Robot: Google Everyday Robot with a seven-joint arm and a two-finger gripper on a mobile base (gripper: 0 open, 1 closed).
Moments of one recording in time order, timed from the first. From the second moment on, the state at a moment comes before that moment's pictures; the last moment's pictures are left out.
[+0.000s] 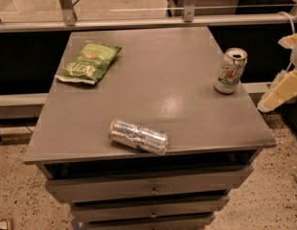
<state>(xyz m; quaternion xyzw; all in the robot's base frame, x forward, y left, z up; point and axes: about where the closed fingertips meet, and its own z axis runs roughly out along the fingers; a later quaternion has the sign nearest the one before) 0.516 -0.301 0.937 -0.50 0.81 -0.05 0.29</state>
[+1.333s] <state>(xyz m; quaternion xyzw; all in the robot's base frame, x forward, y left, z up) 0.609 -0.273 0.883 -0.38 0.78 0.14 0.47</state>
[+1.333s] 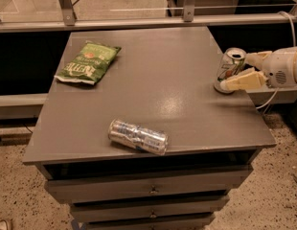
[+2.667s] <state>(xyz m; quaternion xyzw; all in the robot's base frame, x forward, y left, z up) 0.618 -0.237 0.905 -0.37 0.76 0.18 0.50</state>
